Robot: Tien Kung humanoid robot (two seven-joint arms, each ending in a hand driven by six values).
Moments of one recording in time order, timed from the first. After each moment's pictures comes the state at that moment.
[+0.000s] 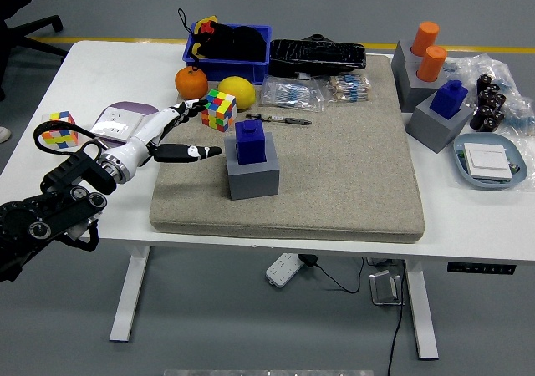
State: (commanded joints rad) left arm -0.78 0.37 -0.34 -0.90 0.87 0.19 -0.30; right arm 0.09 -0.31 0.89 0.29 -0.71 0.15 -0.24
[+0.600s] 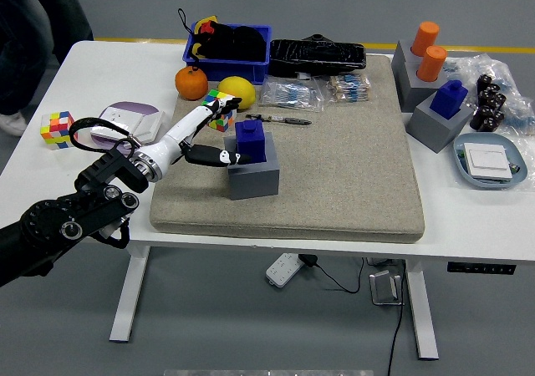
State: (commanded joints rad) left arm -0.80 0.28 -0.35 -0.89 0.91 0.23 -0.29; right arm 0.10 -0.31 0.88 0.29 -0.70 0.15 -0.24
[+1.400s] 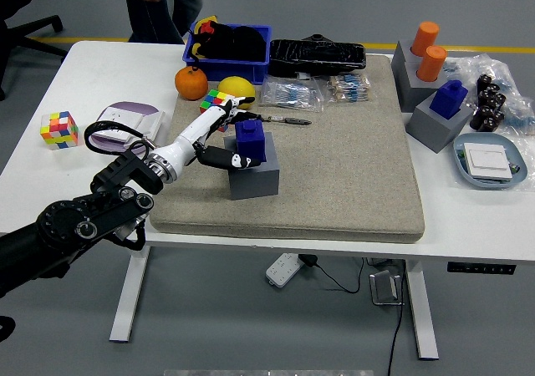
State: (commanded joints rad) left arm -0.81 0.23 -0.34 -0.87 0.86 0.23 -0.30; right arm 0.10 -0.31 0.87 0.29 -0.70 0.15 -0.24
